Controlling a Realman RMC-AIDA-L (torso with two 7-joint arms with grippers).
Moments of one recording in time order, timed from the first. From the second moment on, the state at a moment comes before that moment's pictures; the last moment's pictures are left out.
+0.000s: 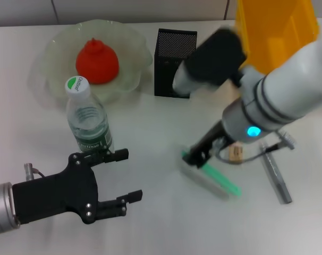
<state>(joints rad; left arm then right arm) -0.19 -2.07 1.15 0.61 1.53 1.64 -0.84 0.62 2.09 -1.85 -1.35 -2.50 -1.33 2.91</state>
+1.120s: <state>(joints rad) -0.23 -2.07 1.25 0.54 1.53 1.60 -0.83 0.63 2.08 -1.34 -0.53 -0.88 -0.97 0.96</state>
